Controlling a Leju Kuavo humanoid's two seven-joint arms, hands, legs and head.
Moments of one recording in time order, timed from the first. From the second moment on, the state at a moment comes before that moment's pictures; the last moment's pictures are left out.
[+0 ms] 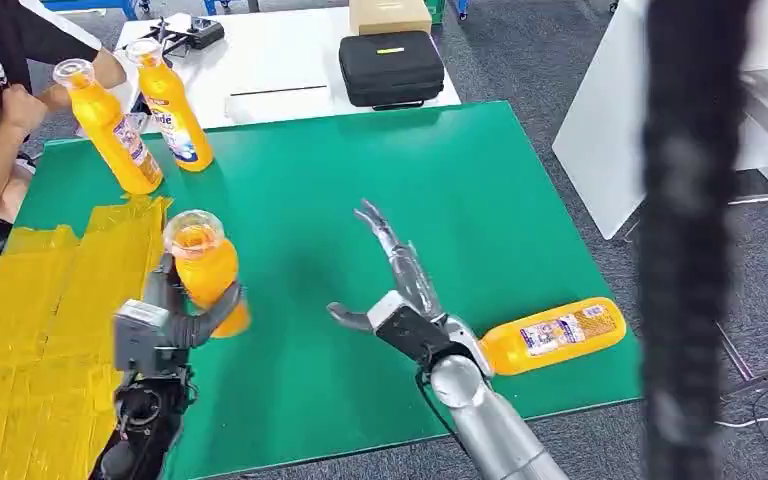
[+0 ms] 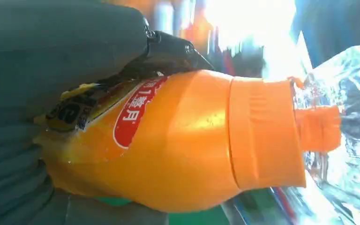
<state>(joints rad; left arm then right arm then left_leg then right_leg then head) -0.20 -0.02 -0.22 -1.30 -0.36 0.40 -0.61 -0.22 0.10 0.43 -1.38 0.40 -0.24 -0.43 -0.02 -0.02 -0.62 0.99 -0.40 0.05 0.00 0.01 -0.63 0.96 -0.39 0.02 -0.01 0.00</state>
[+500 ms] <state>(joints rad) -0.29 0.04 -0.19 -1.12 -1.50 0.66 -0.18 -0.13 0.00 0.29 -1.64 0.37 -0.23 -0.39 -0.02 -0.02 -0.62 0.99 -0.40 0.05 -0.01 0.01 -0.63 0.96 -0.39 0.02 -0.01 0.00</state>
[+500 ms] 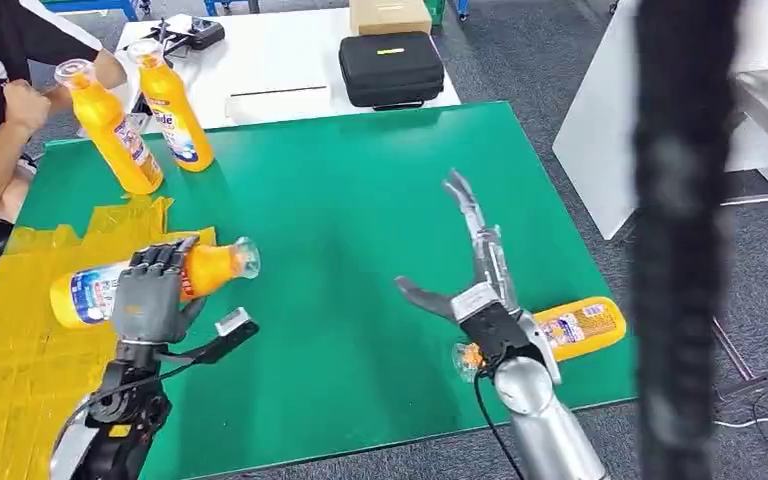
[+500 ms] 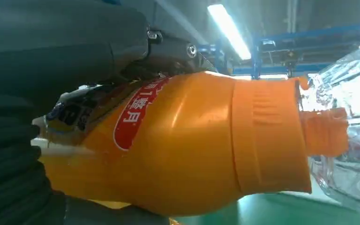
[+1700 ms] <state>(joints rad) -0.57 0.12 -0.47 -0.44 -1.56 0.70 0.00 -0.02 -0.04 0.23 -1.72 0.41 -0.24 -0.37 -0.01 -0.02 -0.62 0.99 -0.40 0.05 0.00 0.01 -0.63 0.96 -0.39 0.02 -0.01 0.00</state>
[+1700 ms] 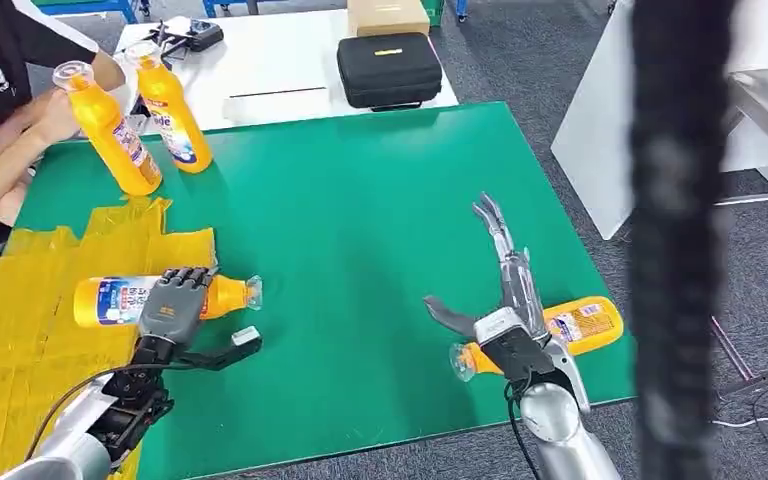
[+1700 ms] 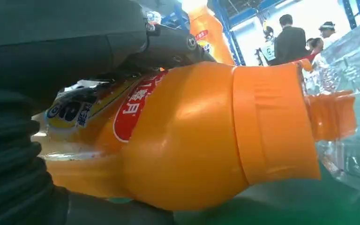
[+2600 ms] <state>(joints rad) -0.57 0.12 -0.31 -0.42 -1.56 0.70 0.04 -0.02 -0.03 0.23 -1.72 0.45 -0.23 -0.34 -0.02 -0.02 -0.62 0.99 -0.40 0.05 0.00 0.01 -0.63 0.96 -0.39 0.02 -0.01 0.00</state>
